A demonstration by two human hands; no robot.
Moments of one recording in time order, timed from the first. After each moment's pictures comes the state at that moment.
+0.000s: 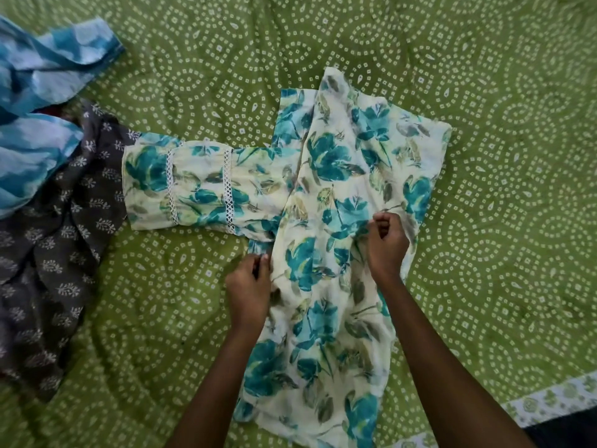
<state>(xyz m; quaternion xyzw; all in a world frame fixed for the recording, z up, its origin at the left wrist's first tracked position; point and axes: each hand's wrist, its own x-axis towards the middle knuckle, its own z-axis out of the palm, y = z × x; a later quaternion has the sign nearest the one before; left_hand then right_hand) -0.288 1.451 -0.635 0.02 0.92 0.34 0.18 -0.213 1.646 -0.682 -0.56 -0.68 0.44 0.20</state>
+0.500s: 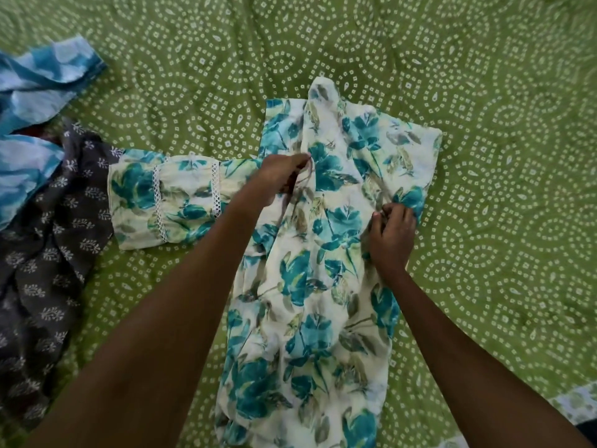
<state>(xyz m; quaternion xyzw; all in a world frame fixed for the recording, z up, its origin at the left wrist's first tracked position) -0.430 1.606 -0.640 -0.05 0.75 0.44 0.49 -0.214 1.689 -0.708 -0.50 -0.82 0.24 0.16</state>
